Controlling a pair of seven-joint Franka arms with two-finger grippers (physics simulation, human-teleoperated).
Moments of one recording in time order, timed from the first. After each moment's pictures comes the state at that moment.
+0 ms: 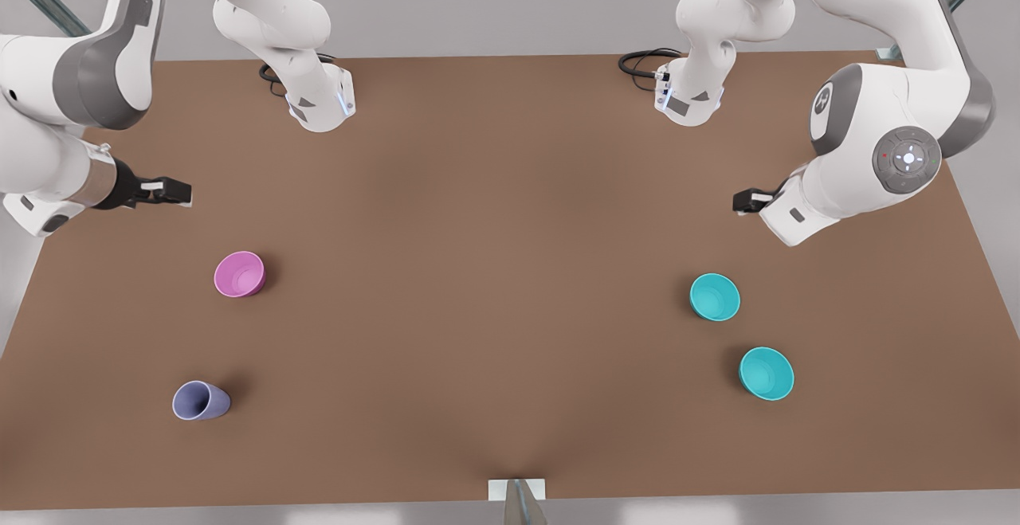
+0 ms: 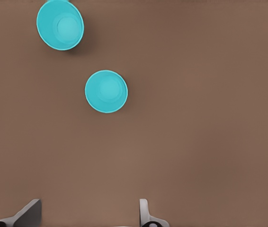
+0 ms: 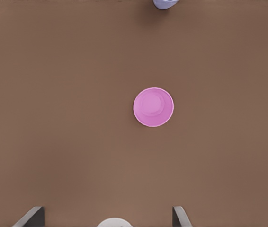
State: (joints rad) left arm -0.12 0.22 -0.05 -1.39 0.02 1.33 -0.04; right arm -0.14 0.15 0.10 -1.37 -0.05 1.27 -0.07
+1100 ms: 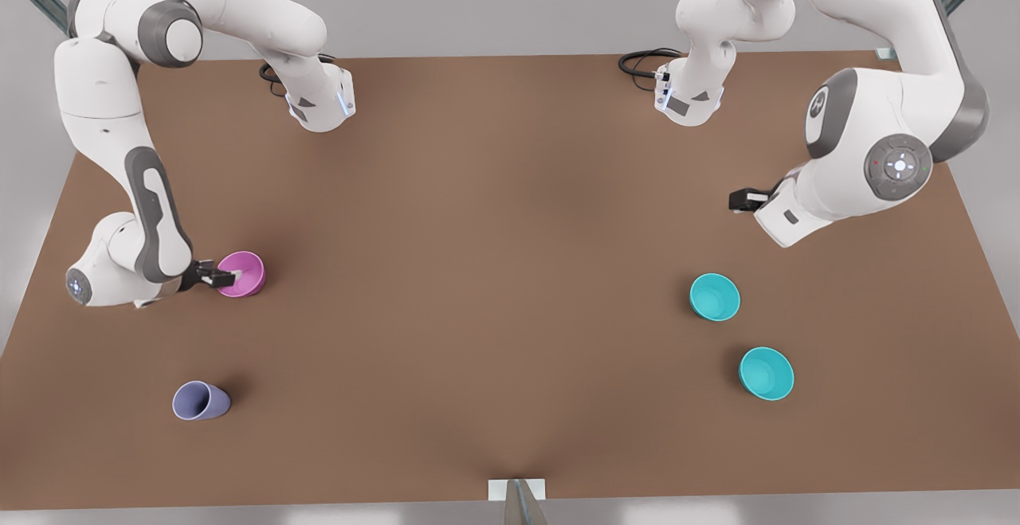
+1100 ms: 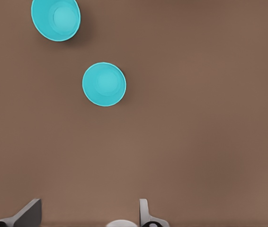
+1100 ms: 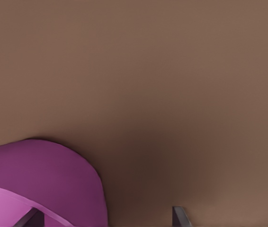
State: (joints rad) left arm -0.12 0.22 -0.05 -1.40 0.02 1.30 -0.05; right arm -0.47 0.62 0.10 -1.84 0.07 1.96 -0.07
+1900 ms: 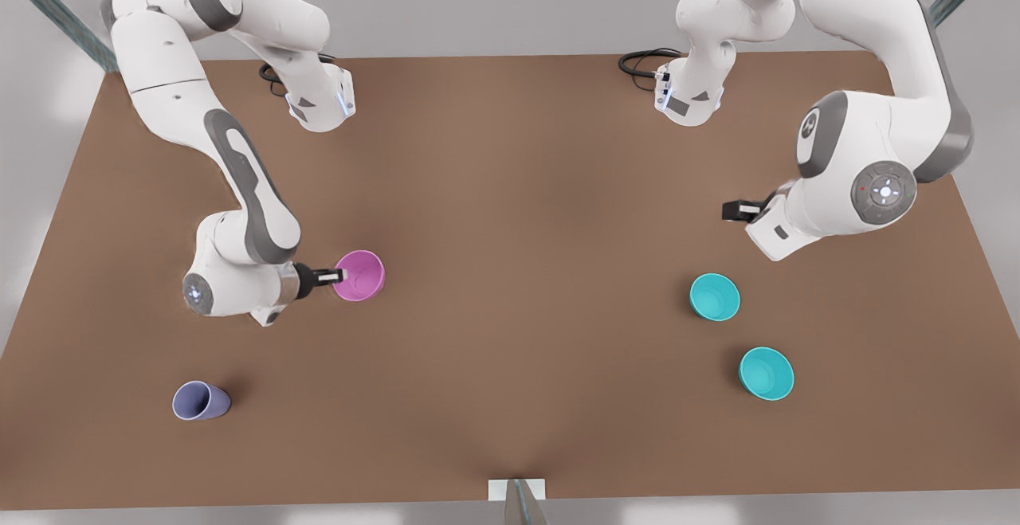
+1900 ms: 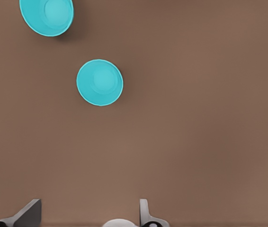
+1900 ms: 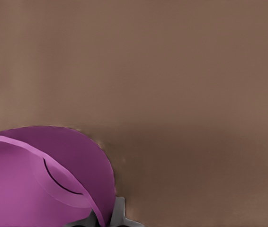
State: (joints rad) left arm -0.12 0.28 -0.05 -1.40 0.01 1.31 -0.05; right arm -0.19 0.52 0.43 -1.80 0.32 1.95 0.01
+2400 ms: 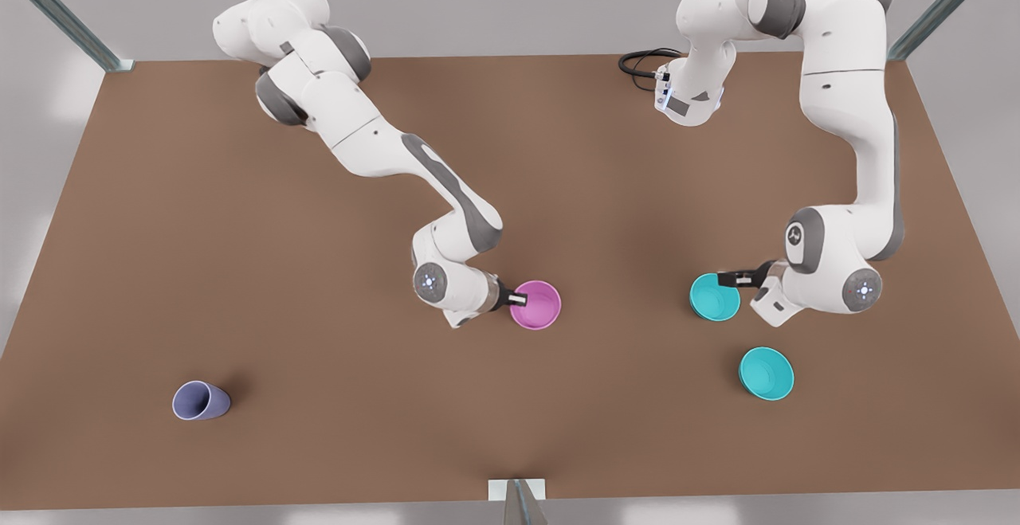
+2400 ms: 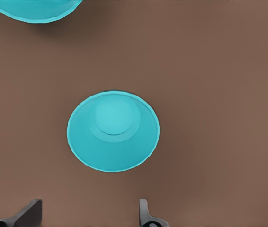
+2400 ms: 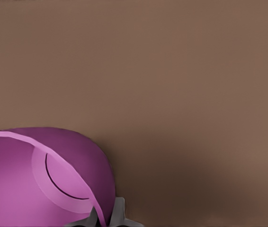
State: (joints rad) left arm 0.00 0.51 0.03 -1.71 -0.15 1.82 0.01; right arm 0.54 0.98 0.15 -1.21 0.49 2.29 0.60
